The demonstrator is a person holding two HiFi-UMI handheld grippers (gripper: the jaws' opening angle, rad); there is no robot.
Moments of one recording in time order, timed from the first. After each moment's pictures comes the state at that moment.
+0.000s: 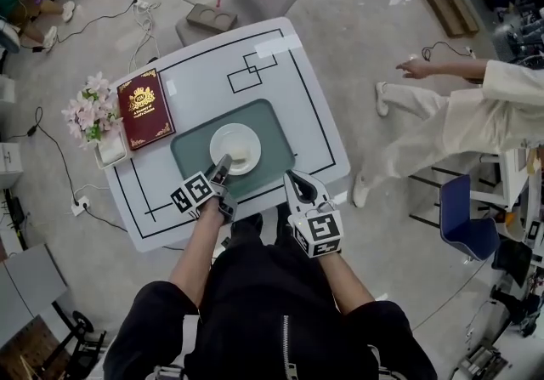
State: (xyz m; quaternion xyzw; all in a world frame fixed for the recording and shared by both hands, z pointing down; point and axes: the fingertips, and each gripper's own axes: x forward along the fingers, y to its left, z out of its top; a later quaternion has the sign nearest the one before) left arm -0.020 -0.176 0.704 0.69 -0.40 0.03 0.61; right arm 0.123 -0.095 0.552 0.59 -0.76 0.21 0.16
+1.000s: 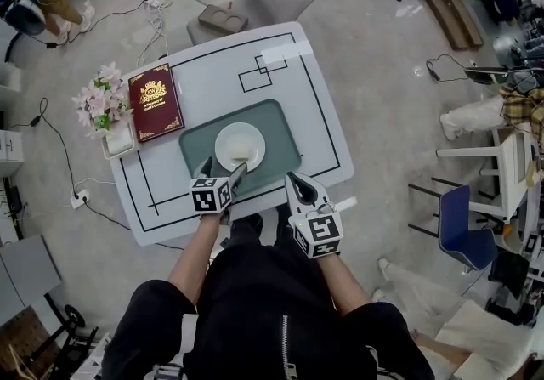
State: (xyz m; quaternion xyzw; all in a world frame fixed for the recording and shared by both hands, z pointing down) left arm -0.024 -0.159 0.704 0.81 -0.38 0.23 0.38; right arm 0.104 -0.087 0.549 0.58 -0.77 0.21 0.15
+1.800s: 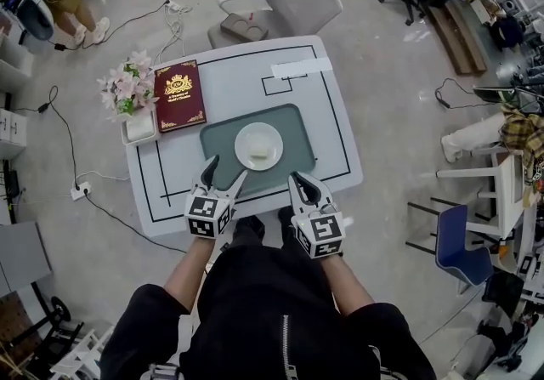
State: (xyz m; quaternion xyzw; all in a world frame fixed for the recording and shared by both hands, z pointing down) left arm -0.076 -0.140 0.582 0.88 -0.39 0.14 0.22; right arm 0.053 -0.083 0.526 0.56 -0.79 0.17 0.17
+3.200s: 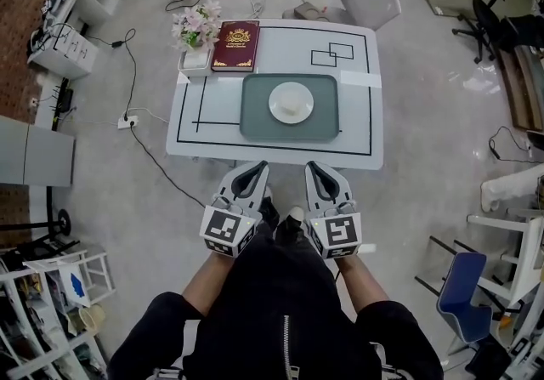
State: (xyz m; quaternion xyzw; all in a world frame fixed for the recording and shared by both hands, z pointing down) left arm -0.018 0.056 0.442 0.86 -0.49 0.08 0.12; right arm 0.070 0.043 0.445 0.45 -0.88 0.11 0.10
